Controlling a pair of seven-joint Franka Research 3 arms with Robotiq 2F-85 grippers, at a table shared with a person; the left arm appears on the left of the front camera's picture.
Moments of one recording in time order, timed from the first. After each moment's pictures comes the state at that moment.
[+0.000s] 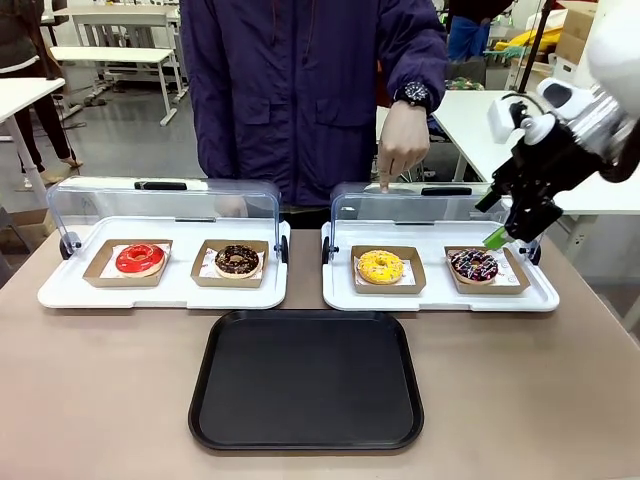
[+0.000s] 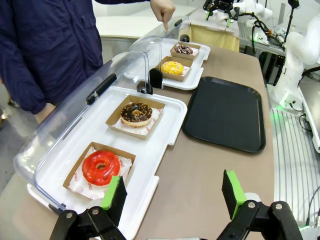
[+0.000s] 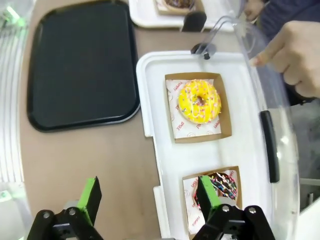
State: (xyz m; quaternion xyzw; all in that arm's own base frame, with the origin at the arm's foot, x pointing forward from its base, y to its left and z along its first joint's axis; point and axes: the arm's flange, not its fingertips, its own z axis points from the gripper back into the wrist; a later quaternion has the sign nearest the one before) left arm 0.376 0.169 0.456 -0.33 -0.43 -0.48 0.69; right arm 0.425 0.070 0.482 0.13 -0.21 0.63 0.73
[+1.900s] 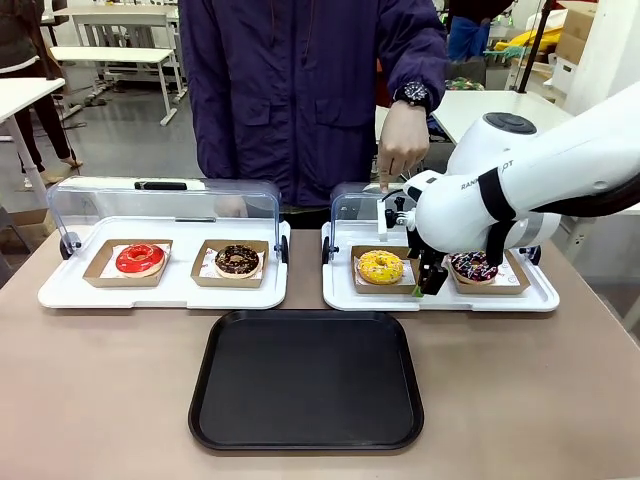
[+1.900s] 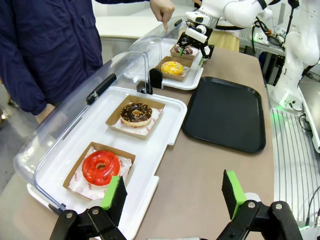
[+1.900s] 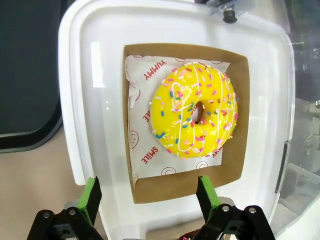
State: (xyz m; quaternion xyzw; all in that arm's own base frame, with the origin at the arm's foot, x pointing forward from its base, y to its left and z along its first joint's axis) left arm 0.376 0.169 0.456 -0.33 -0.43 -0.48 0.69; right arm 0.492 0.175 0.334 -0.03 -0.14 0.67 0.73
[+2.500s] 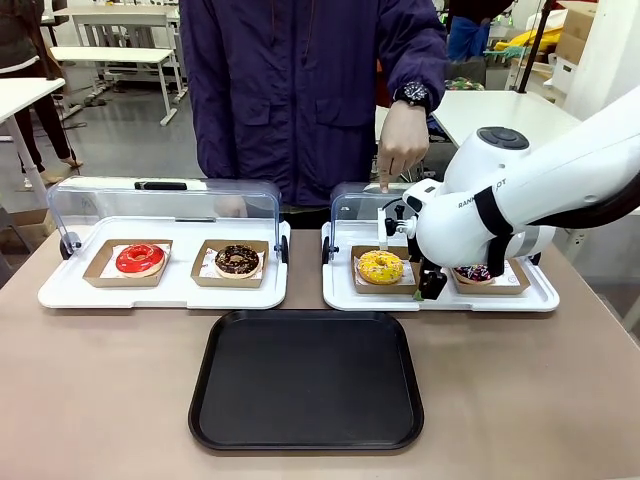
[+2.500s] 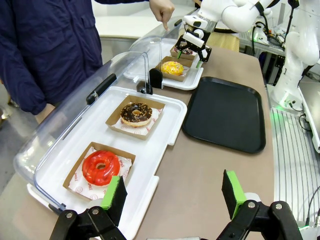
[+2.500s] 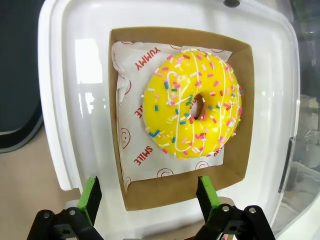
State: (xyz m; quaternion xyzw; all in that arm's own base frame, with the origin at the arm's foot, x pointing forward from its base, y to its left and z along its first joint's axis) left arm 0.376 0.169 0.456 -0.33 -0.43 -0.48 0.69; right arm 0.499 0.170 0.316 -0.05 -0.14 0.67 0.73
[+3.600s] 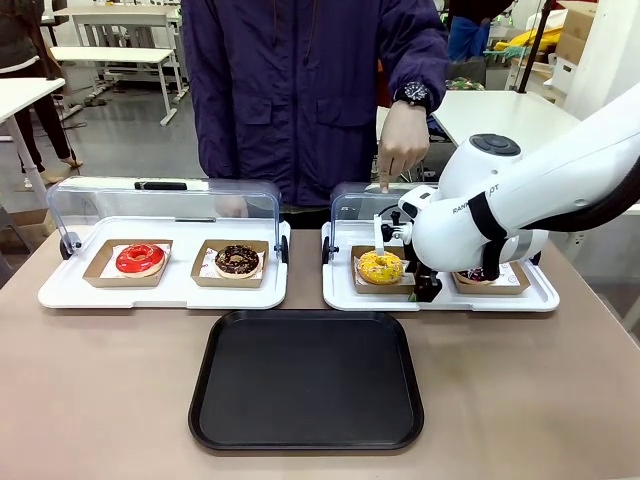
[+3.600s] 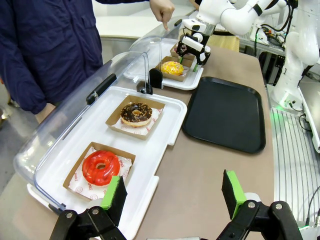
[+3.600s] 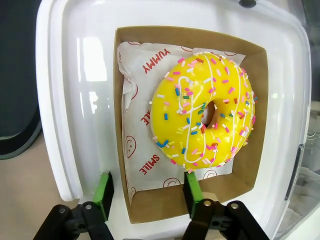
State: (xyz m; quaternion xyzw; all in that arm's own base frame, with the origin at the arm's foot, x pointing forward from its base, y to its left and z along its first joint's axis) left arm 0.376 0.169 0.456 -0.33 -0.43 -0.48 0.69; right arm 0.501 0.175 0.304 -0.04 -0.13 0.67 0.73
